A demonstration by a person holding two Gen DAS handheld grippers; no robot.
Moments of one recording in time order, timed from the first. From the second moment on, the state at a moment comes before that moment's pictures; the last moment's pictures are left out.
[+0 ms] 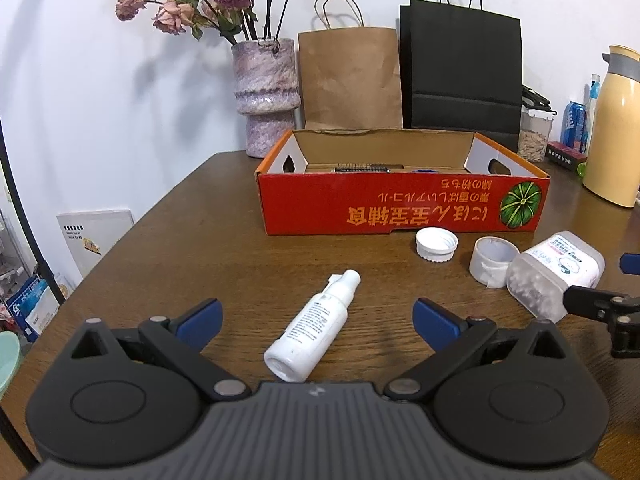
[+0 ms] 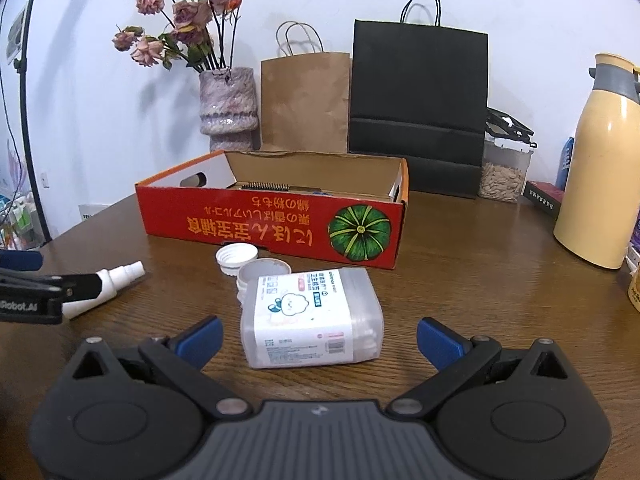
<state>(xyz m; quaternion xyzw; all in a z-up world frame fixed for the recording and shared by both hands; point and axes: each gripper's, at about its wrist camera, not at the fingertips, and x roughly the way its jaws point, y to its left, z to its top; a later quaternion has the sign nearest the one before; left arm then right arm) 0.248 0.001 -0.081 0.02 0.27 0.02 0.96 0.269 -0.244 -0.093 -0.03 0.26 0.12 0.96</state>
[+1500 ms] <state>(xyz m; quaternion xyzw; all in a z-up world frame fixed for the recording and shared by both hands) 0.273 0.019 -0.091 -0.02 0.33 -0.02 0.94 0.270 -0.232 -0.094 -0.02 0.23 0.11 0.97</state>
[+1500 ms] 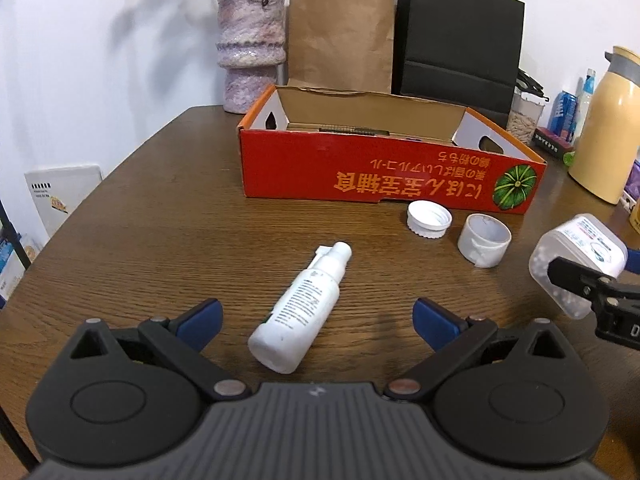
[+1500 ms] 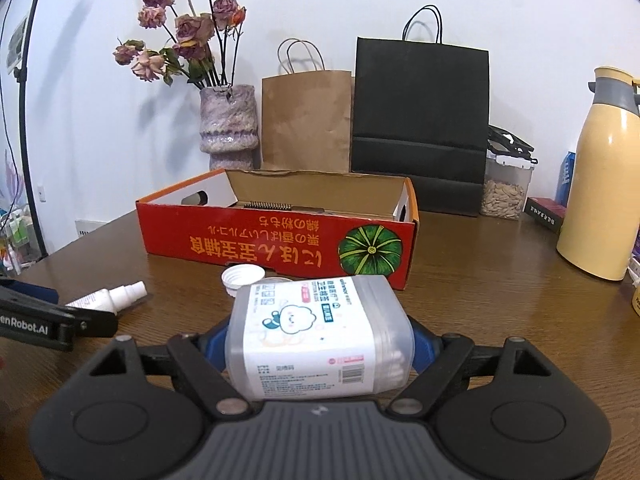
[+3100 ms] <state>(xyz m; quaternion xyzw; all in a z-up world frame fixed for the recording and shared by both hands) 0.265 0.008 -0.081 -0.01 0.28 -0.01 0.96 0.250 -0.219 -0.088 -0.01 0.19 0.12 0.97</state>
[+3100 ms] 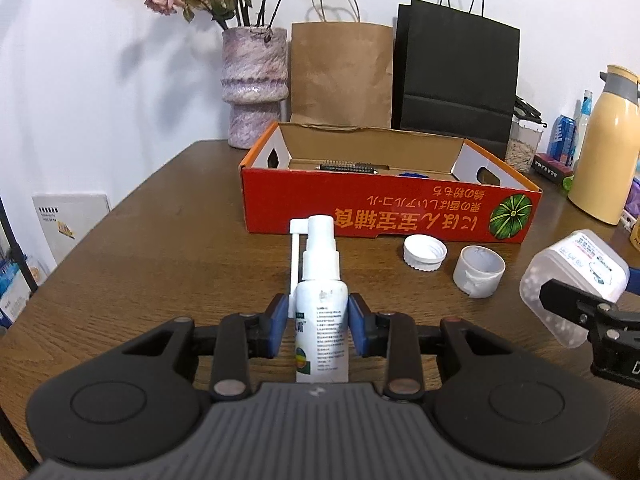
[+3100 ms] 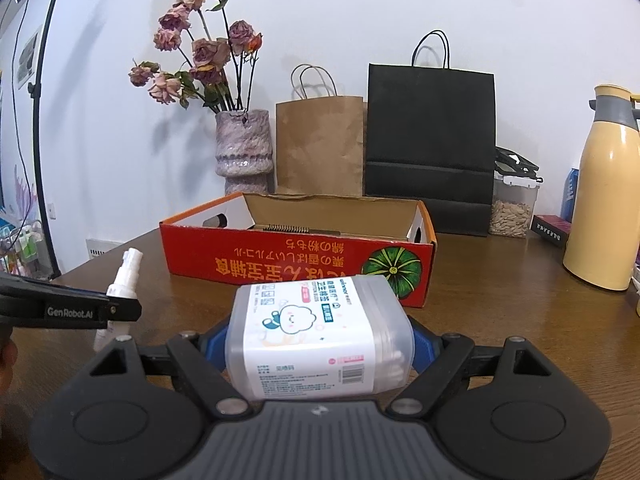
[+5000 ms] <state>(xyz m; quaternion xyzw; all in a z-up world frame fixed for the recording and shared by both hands) 0.338 -0.026 -0.013 0.00 0.19 0.00 0.98 0.329 -0.212 -0.039 0.01 0.13 0.12 0.98</state>
